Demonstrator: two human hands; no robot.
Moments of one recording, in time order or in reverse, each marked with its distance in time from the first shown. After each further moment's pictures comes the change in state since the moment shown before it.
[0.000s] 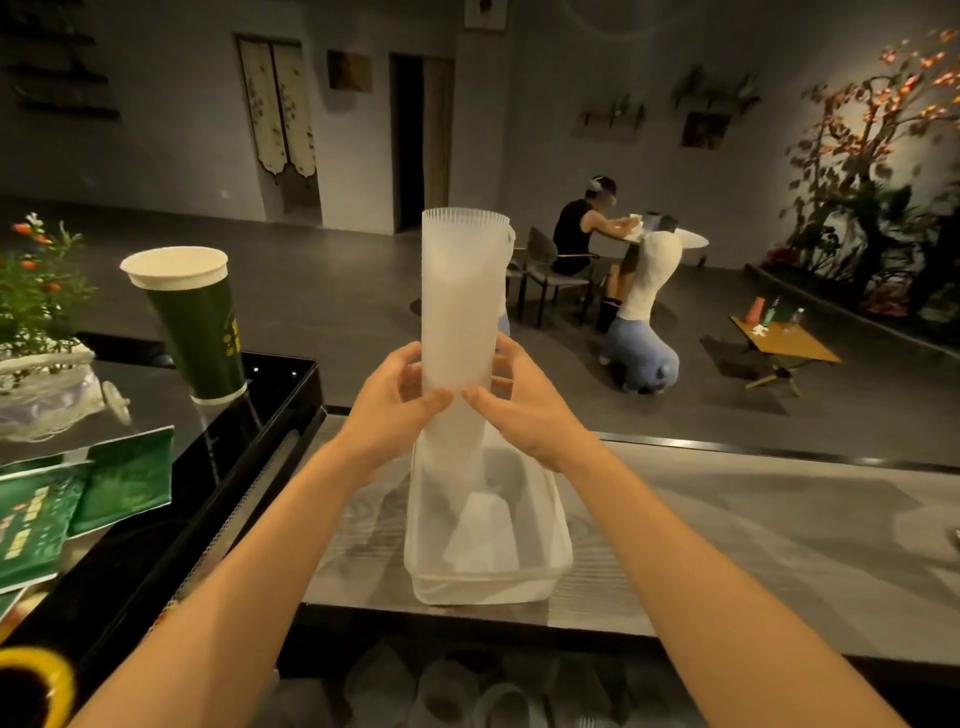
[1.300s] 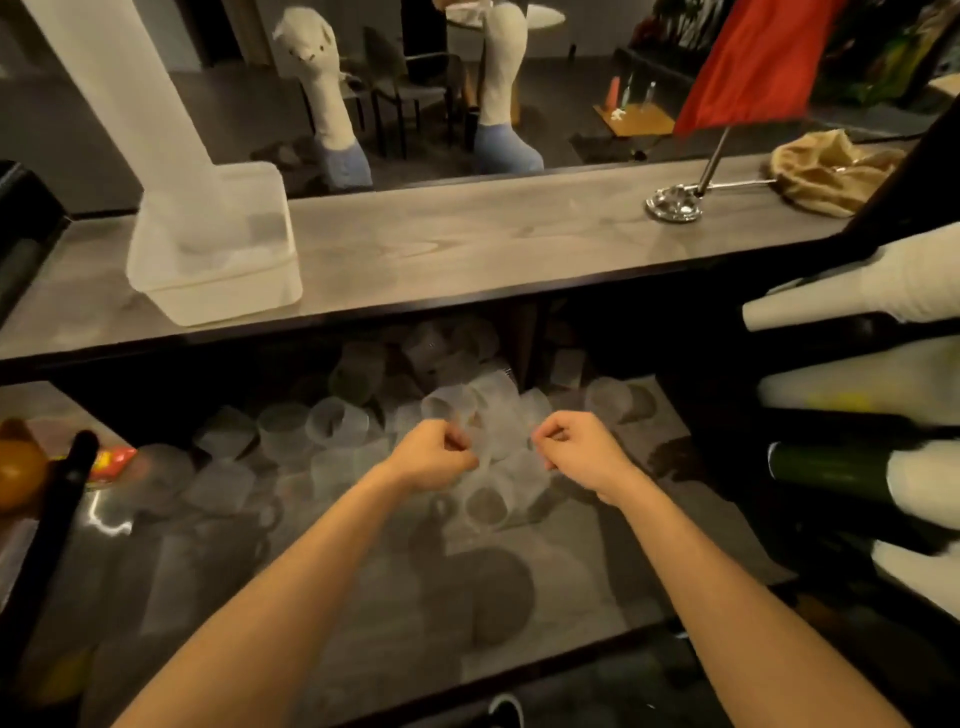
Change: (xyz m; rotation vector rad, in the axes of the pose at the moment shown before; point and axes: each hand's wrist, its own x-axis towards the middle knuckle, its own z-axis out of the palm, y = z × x) left_hand -0.297 -0.087 0.266 0.548 -0.701 -0.343; right_hand -0.426 0.211 -0.122 -0.161 0.197 0.658
